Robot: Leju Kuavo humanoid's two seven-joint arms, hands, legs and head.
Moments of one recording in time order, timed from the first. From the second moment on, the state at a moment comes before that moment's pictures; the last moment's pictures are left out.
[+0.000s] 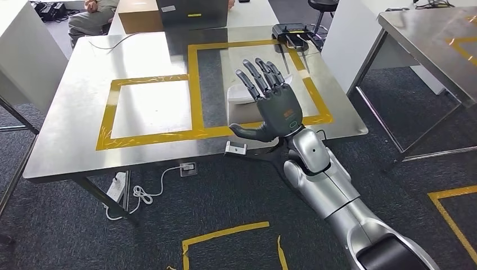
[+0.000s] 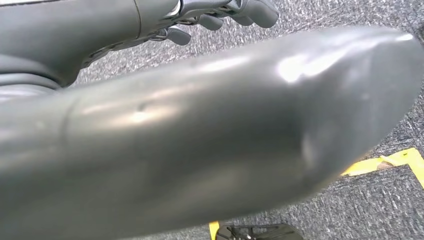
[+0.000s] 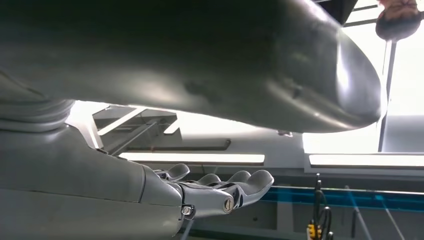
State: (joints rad) left arm -0.09 -0.17 0.99 -0.20 -1.11 0.30 -0.32; right arm -0.67 0.03 0.66 -0.88 1.27 -0.42 -0.32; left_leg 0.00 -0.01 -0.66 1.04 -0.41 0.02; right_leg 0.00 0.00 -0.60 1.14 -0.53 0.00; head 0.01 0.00
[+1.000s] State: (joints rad) left arm -0.09 -0.17 0.96 -0.20 -1.15 0.26 -0.31; right arm -0.43 -0.25 0.58 -1.17 1.26 -0.43 -0.26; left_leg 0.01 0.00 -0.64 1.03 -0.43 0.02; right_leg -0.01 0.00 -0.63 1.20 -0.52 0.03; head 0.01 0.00
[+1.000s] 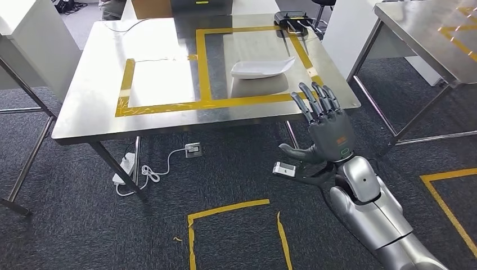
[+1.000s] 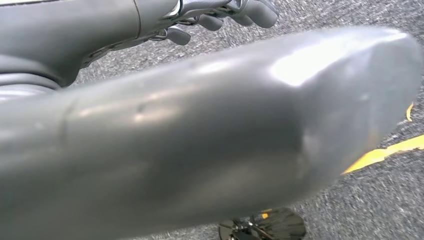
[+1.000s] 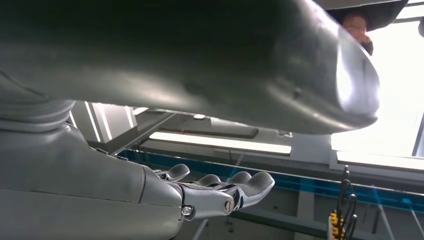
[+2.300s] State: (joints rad) left arm -0.10 -0.17 0.96 -0.20 -1.14 0.28 -0.30; right arm -0.60 -0.25 0.55 -1.01 1.06 -0.22 -0.24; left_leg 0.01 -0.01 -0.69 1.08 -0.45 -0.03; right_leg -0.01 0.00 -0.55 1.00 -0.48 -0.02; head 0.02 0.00
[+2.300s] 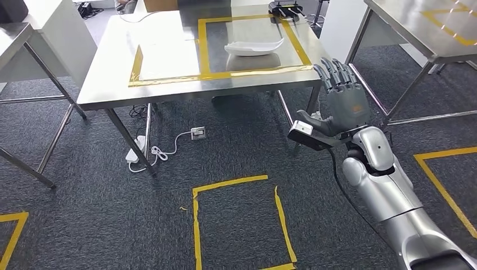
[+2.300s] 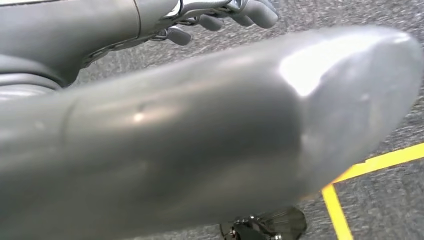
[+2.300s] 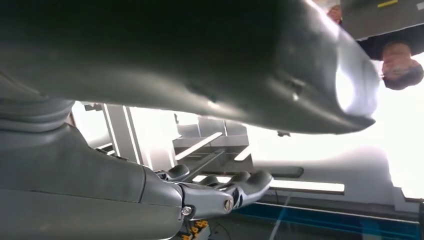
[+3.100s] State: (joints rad) left arm -0.09 -0.16 0.96 -0.20 -1.16 0.36 -0.28; right arm -0.58 -0.25 0.52 -0.97 1.05 -0.32 -0.25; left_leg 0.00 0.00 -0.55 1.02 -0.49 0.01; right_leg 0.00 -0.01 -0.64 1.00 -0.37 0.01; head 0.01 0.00
